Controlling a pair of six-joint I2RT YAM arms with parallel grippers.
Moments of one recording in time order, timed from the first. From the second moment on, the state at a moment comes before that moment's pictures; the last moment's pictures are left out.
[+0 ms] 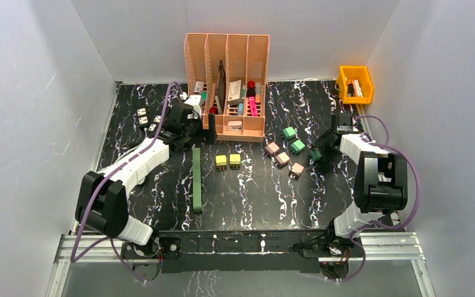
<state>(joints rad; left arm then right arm) -0.43 1.47 1.05 -0.26 0.00 -0.26 -0.03 1.61 0.91 -0.38 0.03 0.81</state>
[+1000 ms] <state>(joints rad) -0.43 1.47 1.02 -0.25 0.04 -0.27 0.04 1.62 0.92 -0.35 -0.06 0.76</state>
